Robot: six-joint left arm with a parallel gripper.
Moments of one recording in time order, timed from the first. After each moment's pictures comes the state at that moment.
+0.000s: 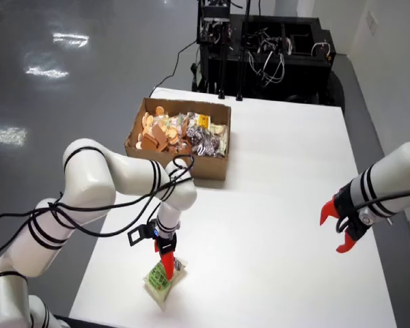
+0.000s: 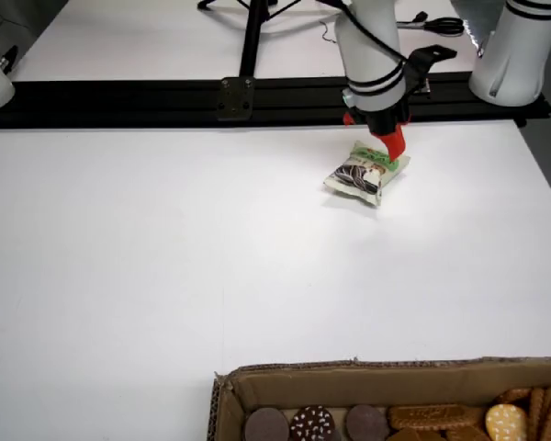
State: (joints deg) arm -51.6 52.6 71.6 9.0 72.6 -90.0
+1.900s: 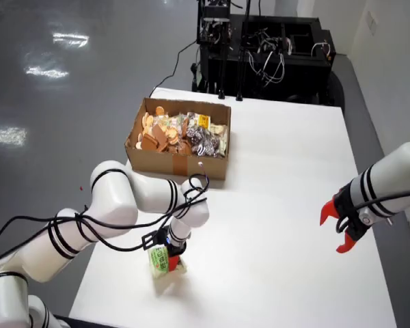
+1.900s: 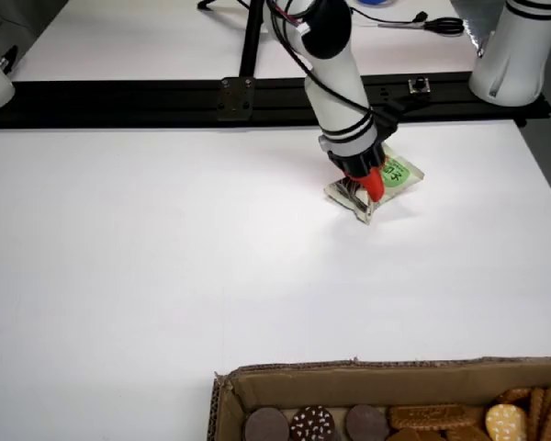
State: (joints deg) arm -54.0 65.0 59.7 14.2 72.5 -90.0
